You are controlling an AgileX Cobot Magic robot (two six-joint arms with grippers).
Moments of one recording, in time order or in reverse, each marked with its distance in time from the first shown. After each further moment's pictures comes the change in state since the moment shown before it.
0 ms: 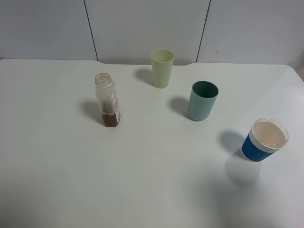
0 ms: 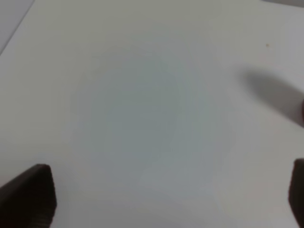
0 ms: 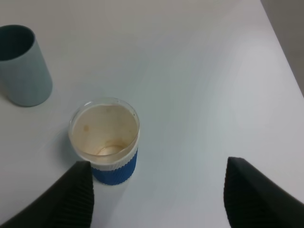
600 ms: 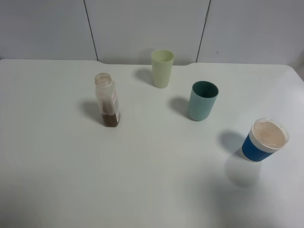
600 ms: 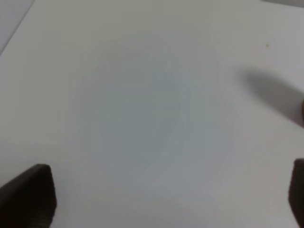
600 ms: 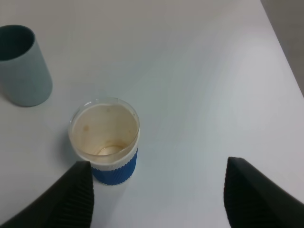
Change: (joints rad) left arm 0.000 0.000 0.000 0.000 0.000 0.000; right arm 0.000 0.000 0.000 0.000 0.000 0.000
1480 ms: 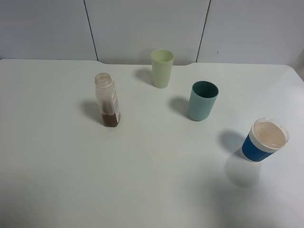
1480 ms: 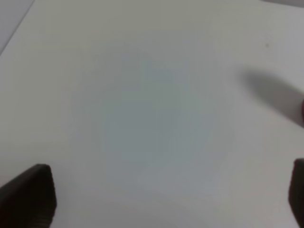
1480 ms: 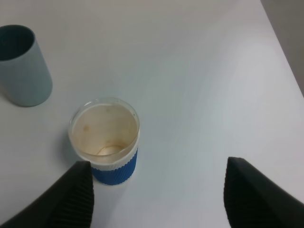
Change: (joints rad) left arm 0.000 0.000 0.000 0.000 0.000 0.000; right arm 0.000 0.000 0.000 0.000 0.000 0.000
